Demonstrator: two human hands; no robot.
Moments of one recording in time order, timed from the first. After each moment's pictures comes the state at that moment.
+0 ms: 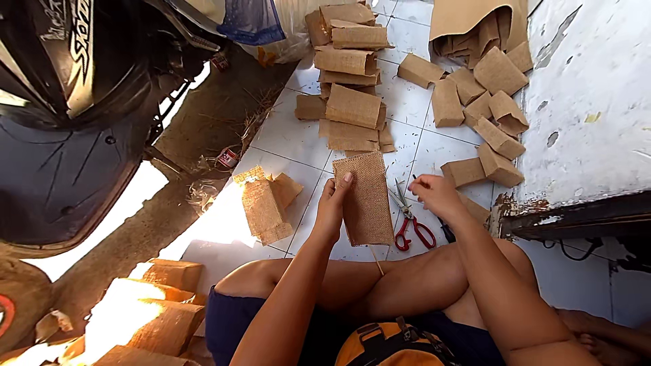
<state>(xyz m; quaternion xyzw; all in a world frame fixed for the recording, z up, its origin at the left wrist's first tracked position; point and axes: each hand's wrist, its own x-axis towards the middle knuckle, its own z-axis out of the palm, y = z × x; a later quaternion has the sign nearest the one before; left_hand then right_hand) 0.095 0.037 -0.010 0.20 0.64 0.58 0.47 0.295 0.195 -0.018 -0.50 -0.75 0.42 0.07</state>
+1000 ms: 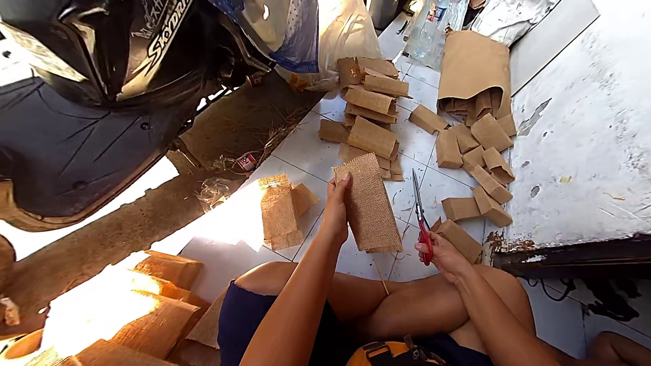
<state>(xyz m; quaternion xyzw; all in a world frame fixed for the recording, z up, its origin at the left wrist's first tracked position) 0.058 0.028 0.011 0.09 0.54 0.70 0.46 0.313 0.133 -0.037 -0.52 -0.50 0.68 0.12</state>
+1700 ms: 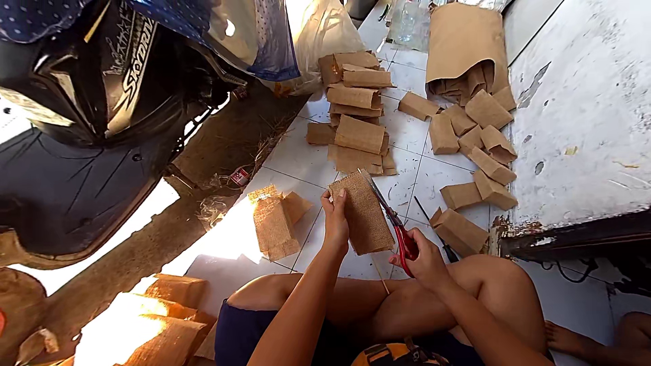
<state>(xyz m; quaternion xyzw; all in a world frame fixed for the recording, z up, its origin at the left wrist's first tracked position) 0.087 0.048 -0.021 0.14 0.61 0.67 0.40 0.299 0.088 -0.024 -0.44 -0.78 0.42 0.15</state>
